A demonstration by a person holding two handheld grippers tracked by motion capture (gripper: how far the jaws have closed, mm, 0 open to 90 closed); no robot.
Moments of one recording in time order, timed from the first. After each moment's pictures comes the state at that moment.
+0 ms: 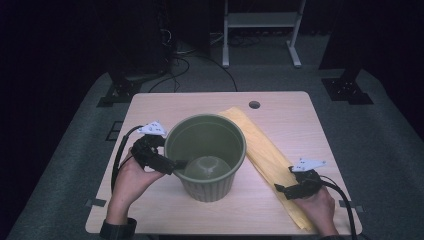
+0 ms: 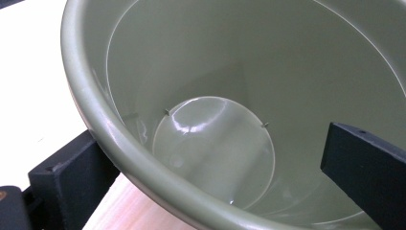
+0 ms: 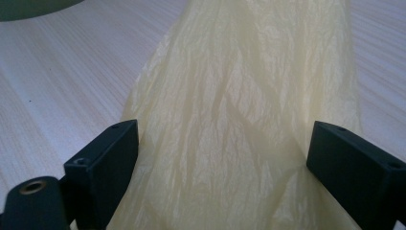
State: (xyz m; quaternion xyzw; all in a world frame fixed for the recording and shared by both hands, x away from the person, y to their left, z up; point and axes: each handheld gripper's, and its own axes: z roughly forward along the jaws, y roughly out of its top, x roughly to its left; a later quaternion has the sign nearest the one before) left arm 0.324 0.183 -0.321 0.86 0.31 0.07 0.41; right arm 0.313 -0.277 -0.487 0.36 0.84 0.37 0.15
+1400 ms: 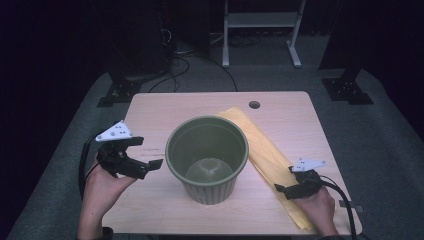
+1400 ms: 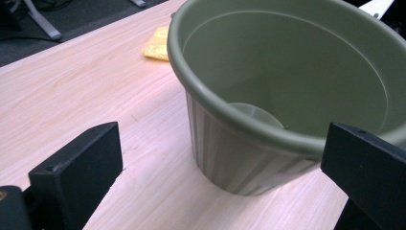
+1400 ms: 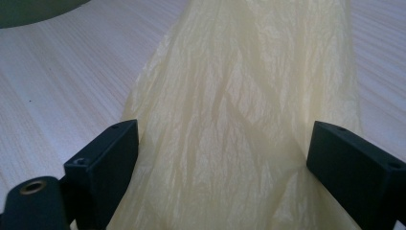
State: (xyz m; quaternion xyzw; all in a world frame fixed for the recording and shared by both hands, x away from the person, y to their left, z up) left arm 0.284 0.242 -0.291 0.83 0.33 0.14 0.44; right arm 0.313 -0.277 -0.487 0.36 0.84 0.37 0.15
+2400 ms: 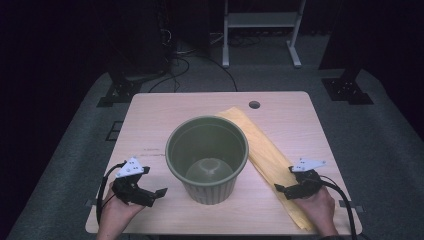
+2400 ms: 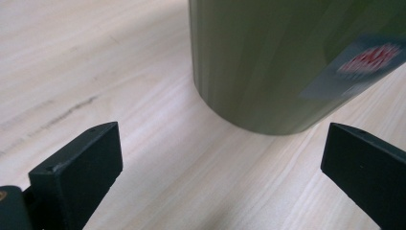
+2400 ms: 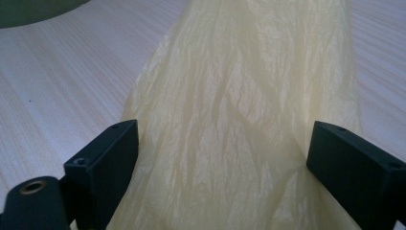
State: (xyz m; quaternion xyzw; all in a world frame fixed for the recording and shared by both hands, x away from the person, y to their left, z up) left arm 0.277 0.246 -0.417 0.84 0.33 0.13 0.41; right arm 0.313 -0.277 -0.487 0.36 0.84 0.37 0.15
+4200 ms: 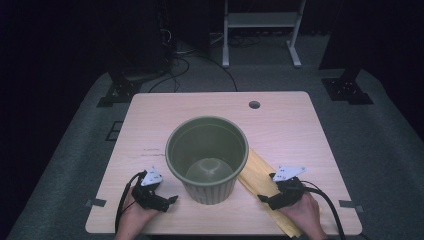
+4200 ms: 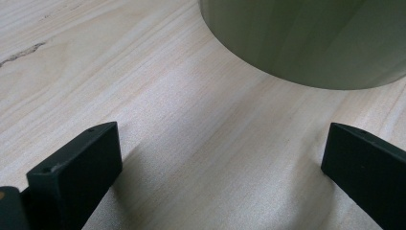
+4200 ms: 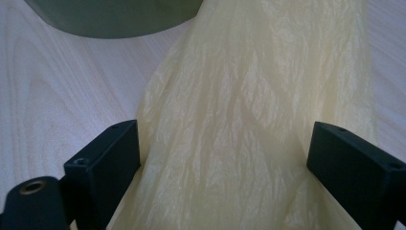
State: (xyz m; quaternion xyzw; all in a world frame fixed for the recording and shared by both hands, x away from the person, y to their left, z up) left arm 0.294 0.227 -0.484 0.86 0.33 0.14 0.36; right arm 0.298 -0.224 -0.485 0.28 0.87 0.38 0.12
